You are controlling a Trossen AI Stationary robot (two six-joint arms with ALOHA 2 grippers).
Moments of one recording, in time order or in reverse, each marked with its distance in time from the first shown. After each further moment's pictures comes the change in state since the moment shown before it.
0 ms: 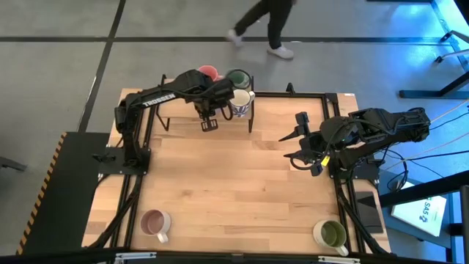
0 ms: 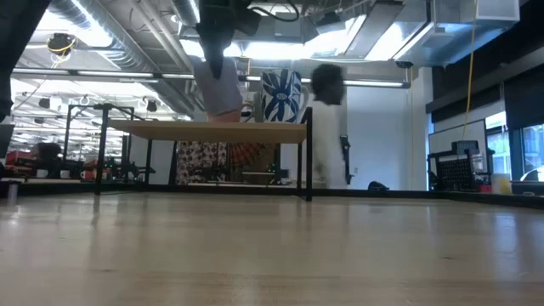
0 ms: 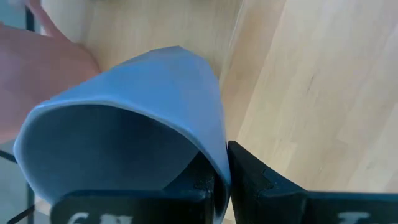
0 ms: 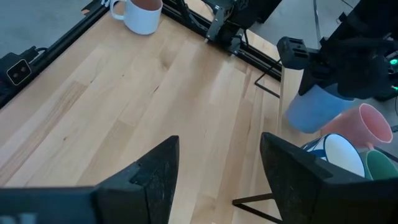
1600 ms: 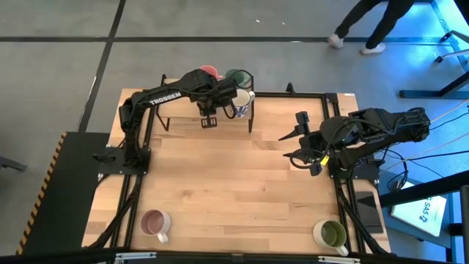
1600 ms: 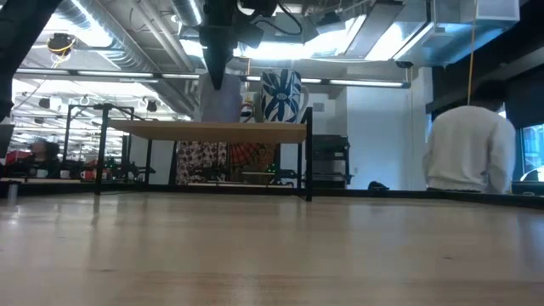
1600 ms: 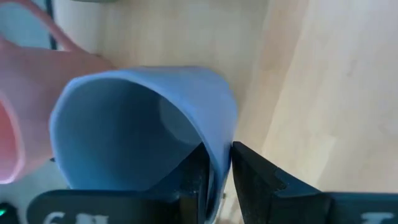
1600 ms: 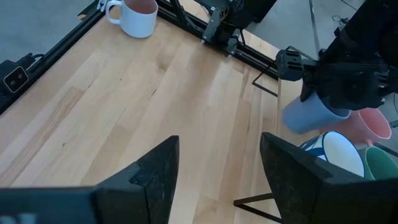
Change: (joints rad) left arm 0.031 0.050 0.000 0.009 -0.073 0.132; right arm 0.000 0.000 0.000 0.010 0.011 0.026
